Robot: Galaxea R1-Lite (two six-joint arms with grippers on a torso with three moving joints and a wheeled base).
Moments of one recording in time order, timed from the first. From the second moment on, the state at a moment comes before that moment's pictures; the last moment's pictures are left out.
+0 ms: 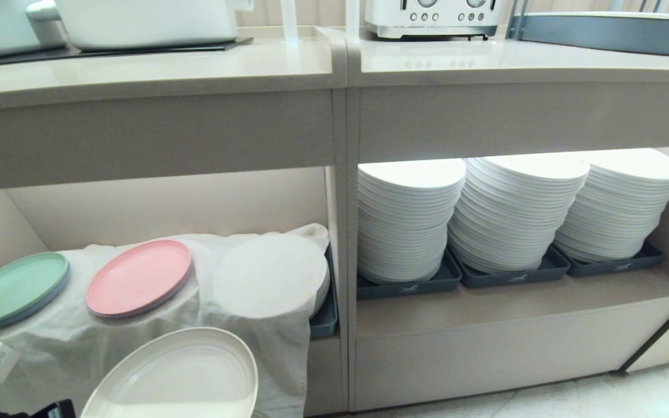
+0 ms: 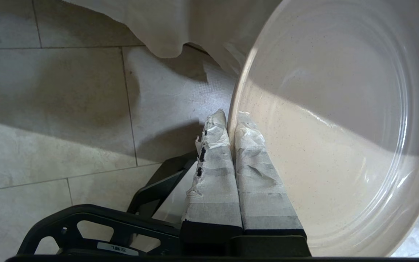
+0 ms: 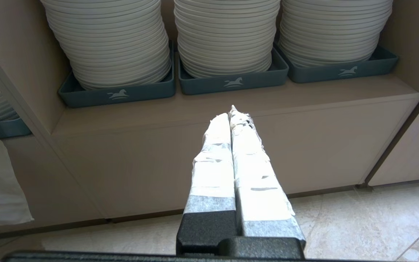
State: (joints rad) left arm -0.04 1.05 -0.28 0.11 0.00 -0.58; right arm 0.00 0.00 0.00 0.00 -0.02 0.04
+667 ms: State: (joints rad) left arm -0.04 1.05 -0.27 0.11 0.00 -0.57; right arm 0.00 0.00 0.00 0.00 -0.02 0.04
